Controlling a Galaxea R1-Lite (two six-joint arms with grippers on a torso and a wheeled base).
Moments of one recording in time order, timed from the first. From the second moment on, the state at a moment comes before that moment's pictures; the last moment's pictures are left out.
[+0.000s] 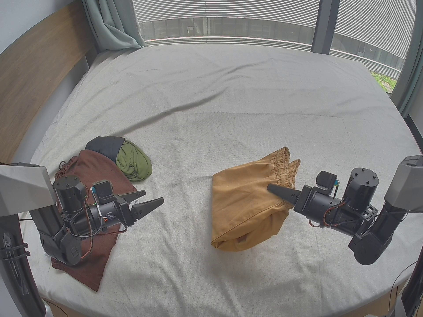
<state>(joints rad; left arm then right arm) -0.12 2.17 -0.46 -1.55 -0.72 -0.29 0.41 2.07 -0.46 -1.54 0.43 0.75</state>
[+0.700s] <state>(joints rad) -0.12 2.17 -0.46 -1.55 -0.72 -0.29 0.41 2.10 -0.69 -1.53 0.51 0.77</state>
